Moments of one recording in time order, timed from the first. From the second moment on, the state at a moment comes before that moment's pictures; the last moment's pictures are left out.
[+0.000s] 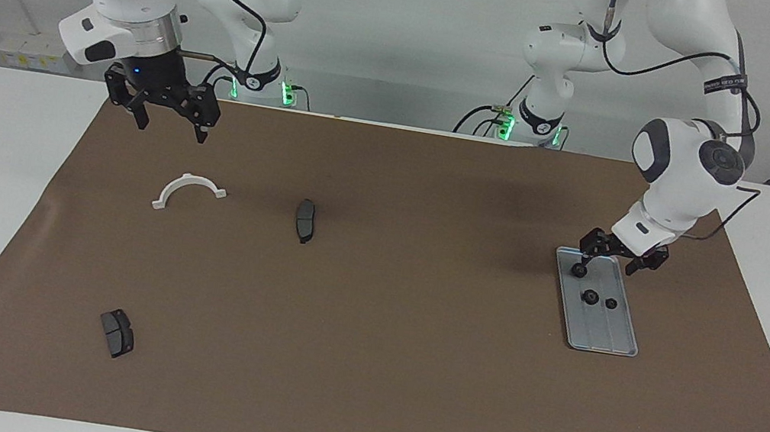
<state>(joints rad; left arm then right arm) 0.07 0.10 -0.07 -2.14 -0.01 2.20 0.18 -0.01 0.01 0.10 -1.61 -0.05 1.65 0.19</state>
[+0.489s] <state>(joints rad) 0.07 0.16 -0.07 -2.15 -0.01 2.24 0.18 -0.01 0.01 0.10 -1.61 -0.05 1.65 0.19</state>
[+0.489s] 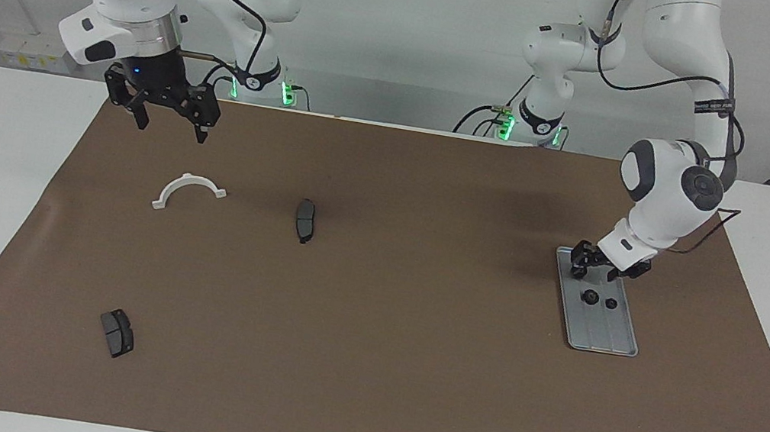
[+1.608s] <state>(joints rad) 0.07 0.16 -0.07 -2.21 -0.01 2.29 0.18 -0.01 0.01 0.10 -1.61 -0.05 1.65 0.19</state>
